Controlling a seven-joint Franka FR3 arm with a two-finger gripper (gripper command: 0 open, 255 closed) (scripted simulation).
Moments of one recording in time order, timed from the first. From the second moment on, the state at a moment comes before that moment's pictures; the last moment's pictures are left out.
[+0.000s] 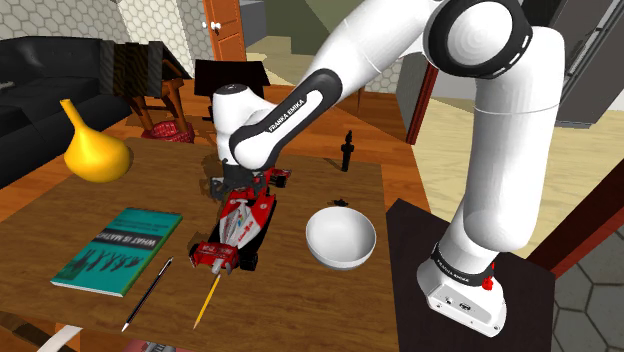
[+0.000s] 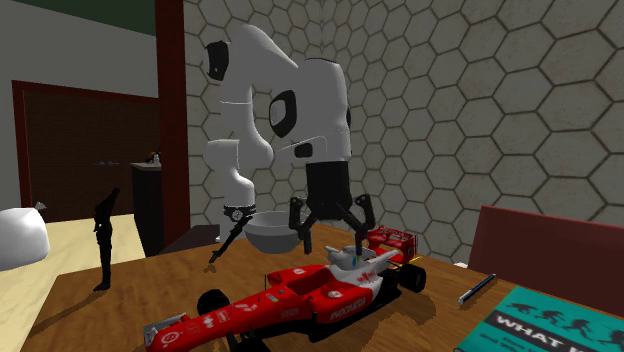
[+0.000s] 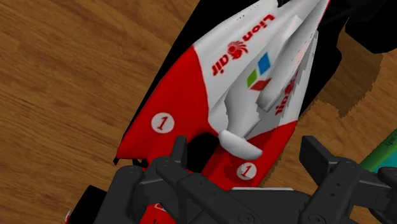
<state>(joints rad) 0.07 0.31 0.36 -2.05 -0.13 2.44 0.94</state>
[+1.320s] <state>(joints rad) 0.06 0.24 0.37 -2.02 -0.09 2.34 0.92</state>
